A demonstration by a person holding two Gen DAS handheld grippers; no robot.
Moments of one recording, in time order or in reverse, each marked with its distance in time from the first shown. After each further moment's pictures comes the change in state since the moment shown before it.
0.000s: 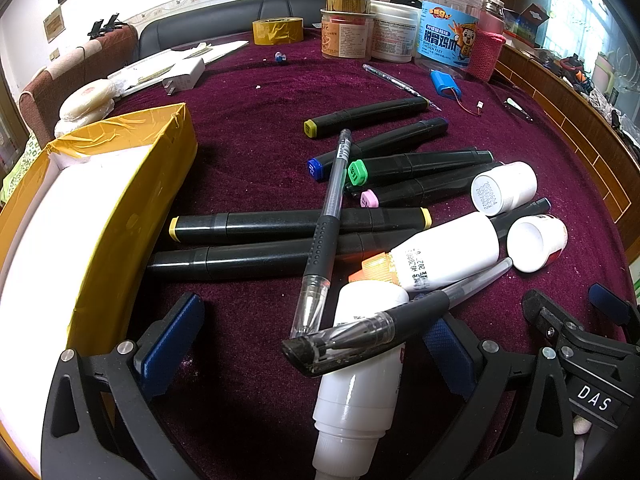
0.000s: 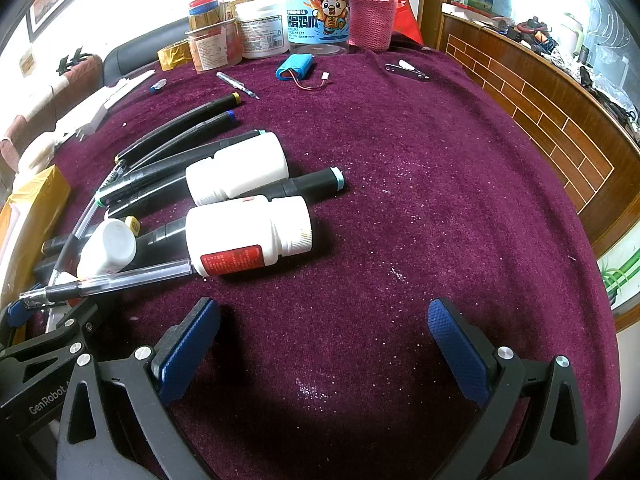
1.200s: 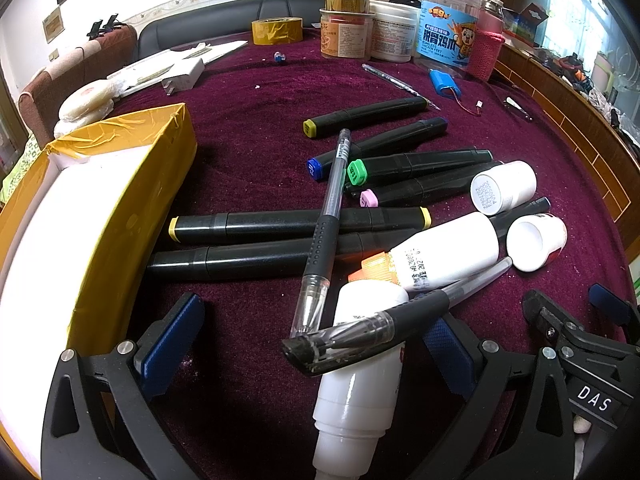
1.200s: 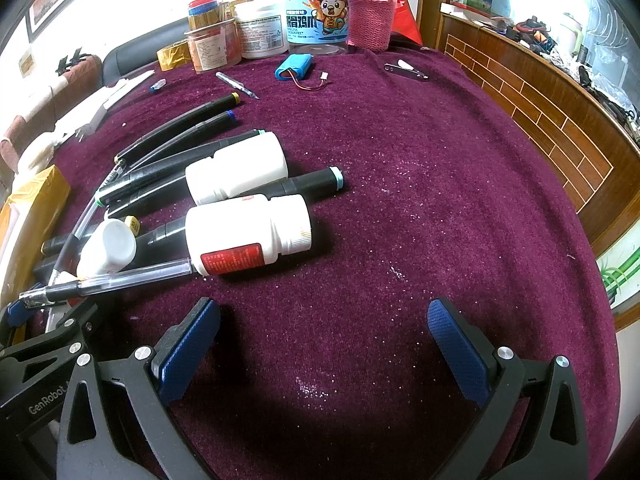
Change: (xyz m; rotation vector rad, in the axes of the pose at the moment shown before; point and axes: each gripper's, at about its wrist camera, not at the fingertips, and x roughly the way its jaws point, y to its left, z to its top) left arm 0.001 -0.001 0.003 0.001 0.001 -0.003; right arm -0.001 -0.003 0.000 0.001 -0.001 -0.003
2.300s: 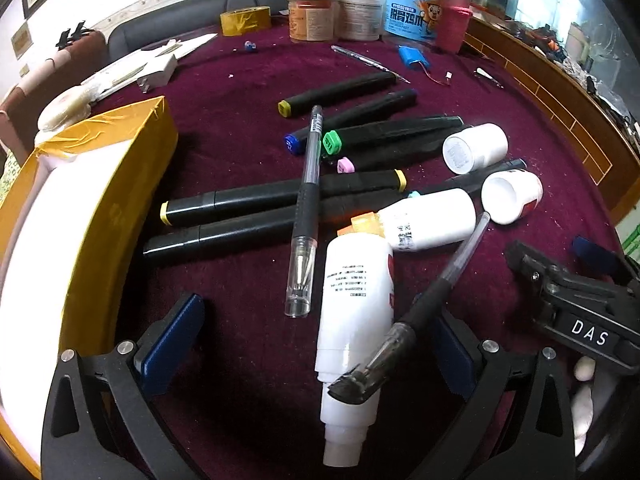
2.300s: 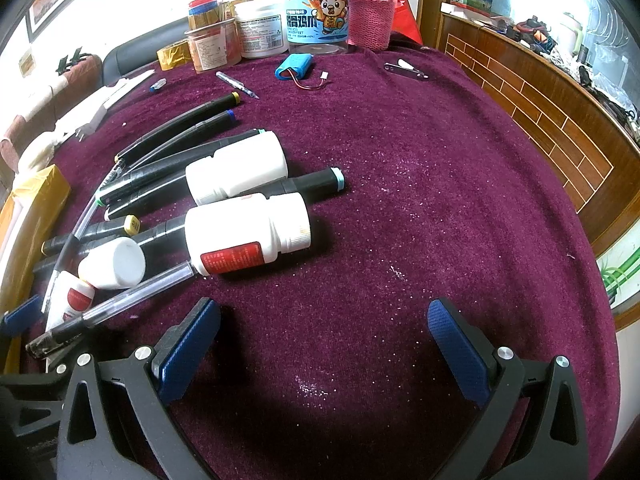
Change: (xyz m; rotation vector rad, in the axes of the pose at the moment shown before) left arm -0.009 0.001 -0.007 0.104 0.058 -0.071; right arm 0.002 0.004 -0.001 -0.001 0.001 -0.001
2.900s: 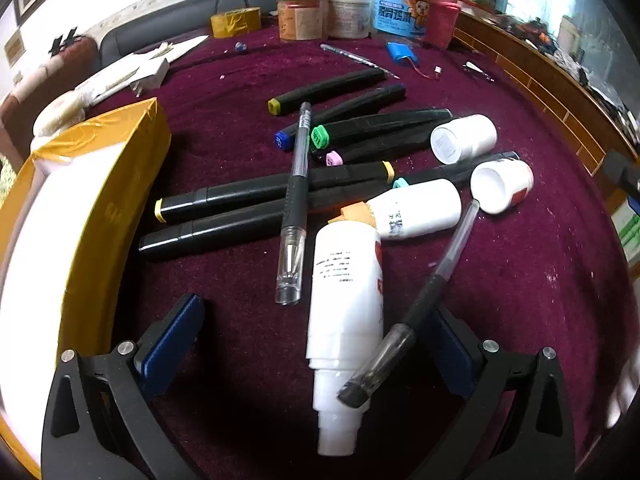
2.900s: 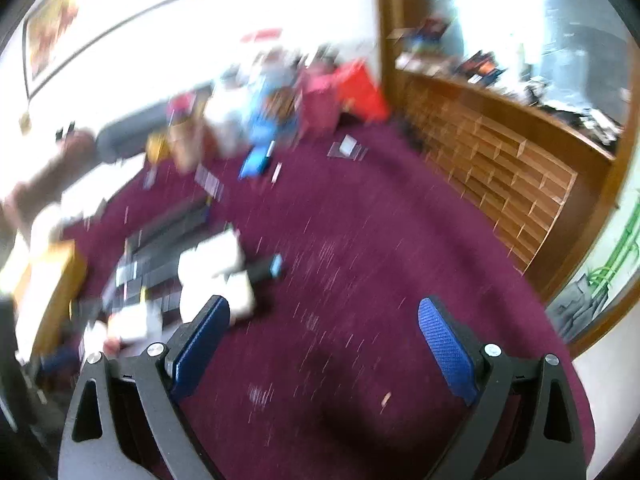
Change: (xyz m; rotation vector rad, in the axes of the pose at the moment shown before) left arm -0.003 -0.004 -0.006 0.026 0.001 -0.015; right arm -0.077 -0.061 -0.002 0.152 -0.303 -0.009
